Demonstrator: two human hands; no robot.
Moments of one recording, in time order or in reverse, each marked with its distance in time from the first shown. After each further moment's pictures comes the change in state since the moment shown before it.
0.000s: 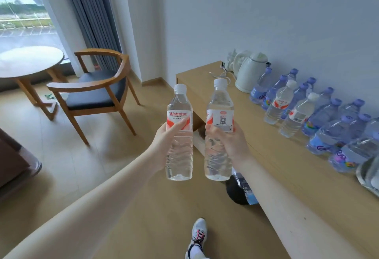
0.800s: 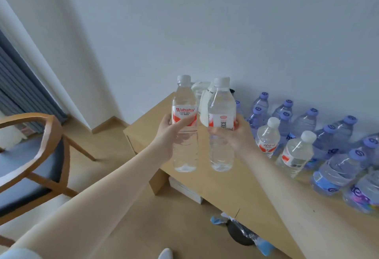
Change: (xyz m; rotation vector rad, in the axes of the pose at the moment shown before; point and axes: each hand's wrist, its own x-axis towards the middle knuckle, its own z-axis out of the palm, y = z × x) left_hand 0.315 0.121 0.137 0.248 -0.236 0.074; right_hand 0.280 -0.042 -0.119 -0.068 0.381 -0.080
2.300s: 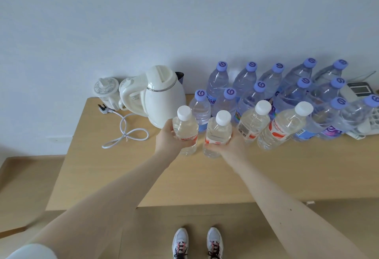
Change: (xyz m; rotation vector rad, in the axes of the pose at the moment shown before) left_hand 0.222 -0.081 0.050 0.584 -0.503 -0.065; right_hand 0.090 0.128 -0.005 -0.171 0.656 0.360
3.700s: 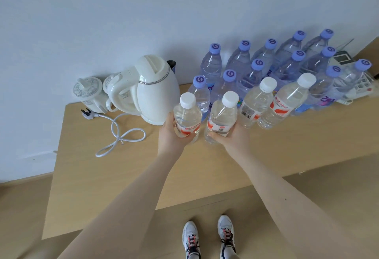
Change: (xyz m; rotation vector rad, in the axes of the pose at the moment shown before) left_hand 0.023 -0.035 -0.005 0.130 -0.050 0.253; right_hand -0.003 0.032 0.027 -0.083 0.201 -0.068
